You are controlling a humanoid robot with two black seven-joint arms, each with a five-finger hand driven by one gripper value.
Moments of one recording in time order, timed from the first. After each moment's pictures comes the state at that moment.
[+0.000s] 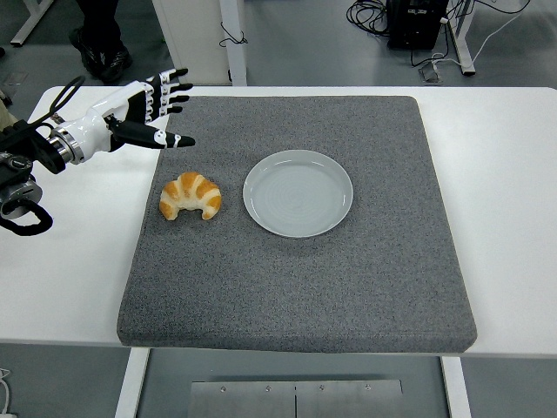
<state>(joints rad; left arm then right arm) -1.00 0.63 -0.26 -1.00 0.59 -0.21 -0.34 -0.12 0.00 0.02 0.14 -0.10 0.02 0.41</state>
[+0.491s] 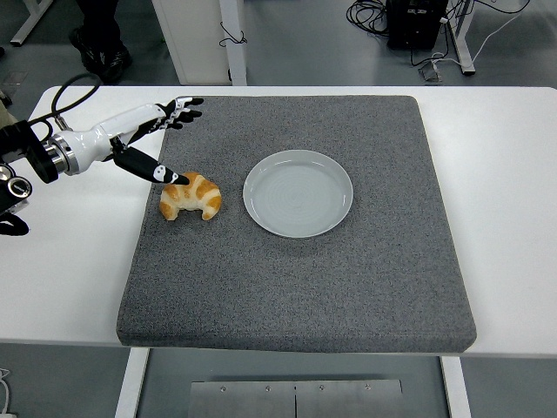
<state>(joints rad) -1.00 0.72 -0.23 -1.16 0.98 -0.10 -0.32 -0.12 0.00 0.02 0.14 -0.10 0.02 0.41</state>
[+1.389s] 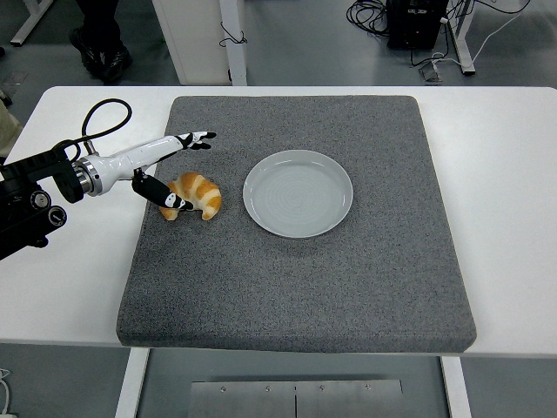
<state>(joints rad) -0.97 0.61 -0.16 -1.05 1.17 0.02 -0.33 -0.12 0.00 0.02 0.14 -0.10 0.02 0.41</state>
